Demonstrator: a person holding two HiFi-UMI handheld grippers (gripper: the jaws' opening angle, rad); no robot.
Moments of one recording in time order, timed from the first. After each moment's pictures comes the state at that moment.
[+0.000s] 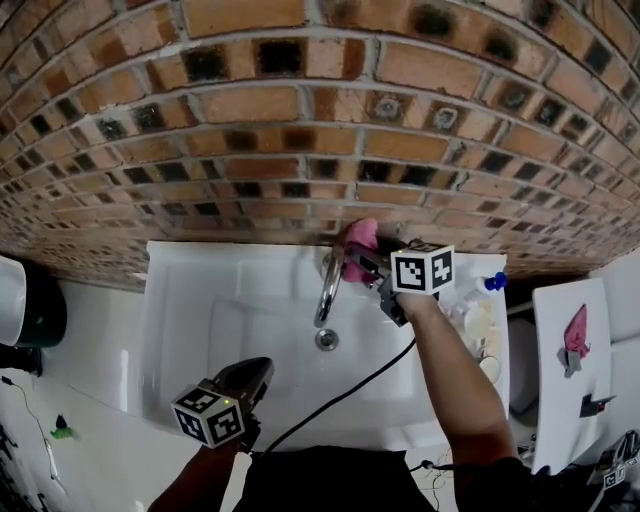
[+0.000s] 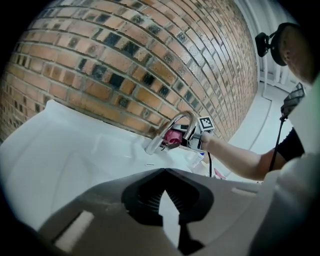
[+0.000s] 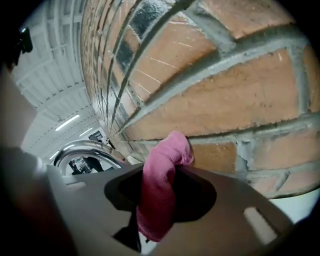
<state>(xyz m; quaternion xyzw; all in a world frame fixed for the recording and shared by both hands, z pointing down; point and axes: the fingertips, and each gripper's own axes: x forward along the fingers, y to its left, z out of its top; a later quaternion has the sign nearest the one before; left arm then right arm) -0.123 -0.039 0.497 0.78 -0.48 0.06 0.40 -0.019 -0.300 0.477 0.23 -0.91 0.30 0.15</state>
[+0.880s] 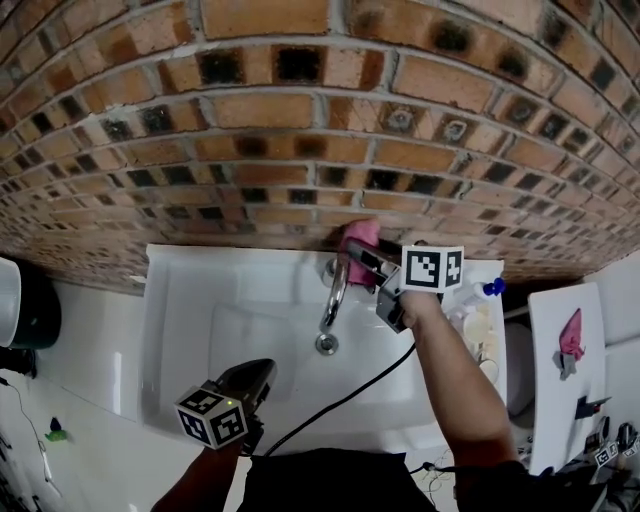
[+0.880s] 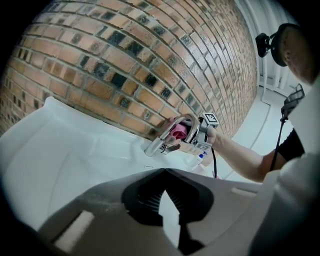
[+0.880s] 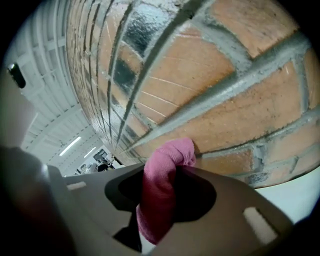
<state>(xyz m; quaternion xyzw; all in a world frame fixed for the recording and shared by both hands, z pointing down) -0.127 -0.045 0.498 0.78 -0.47 0.04 0.40 -0.036 -0.293 0.432 0.22 -0.89 0.39 0.08</state>
